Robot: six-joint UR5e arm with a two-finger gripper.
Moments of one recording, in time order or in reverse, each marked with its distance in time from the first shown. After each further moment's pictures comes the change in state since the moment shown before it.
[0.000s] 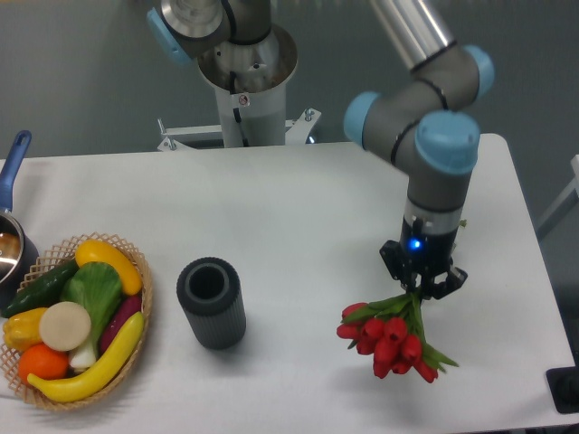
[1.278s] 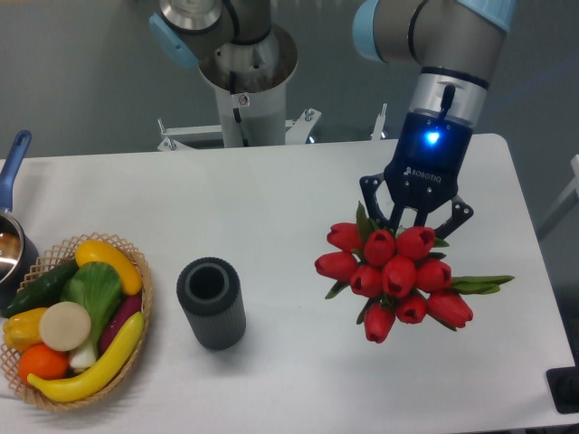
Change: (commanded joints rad) arm 0.042 0.105 0.049 0.005 -0.375 -0.272
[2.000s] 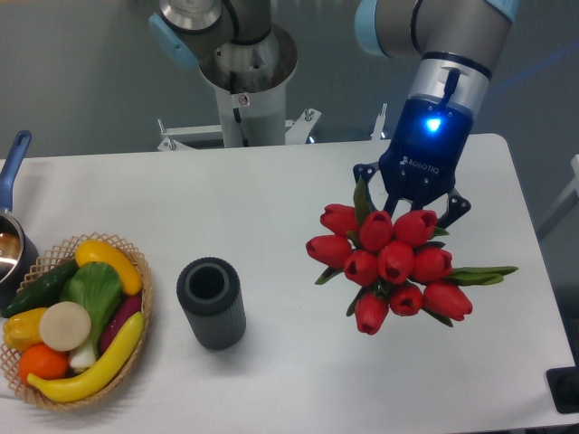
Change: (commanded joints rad) arm 0.000 -0.002 0.011 0.000 -0.048 -0.035
